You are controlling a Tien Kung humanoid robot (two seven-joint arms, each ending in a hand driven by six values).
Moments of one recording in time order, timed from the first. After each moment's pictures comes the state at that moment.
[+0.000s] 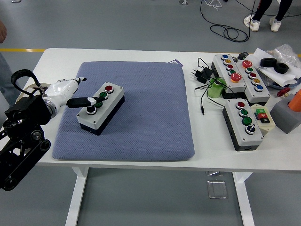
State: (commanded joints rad) left arm -0.53 0.36 -1.00 -1.38 1.98 -0.19 0.53; right arm 0.07 -0.12 0.97 0.18 -1.29 -0.10 -0.35
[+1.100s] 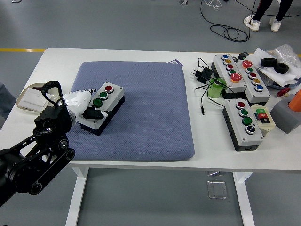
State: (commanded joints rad) left arm -0.56 0.24 -0.92 -1.27 2.11 -0.16 0.64; right arm 0.08 -0.13 0.96 0.18 -1.29 -0.10 -0.35
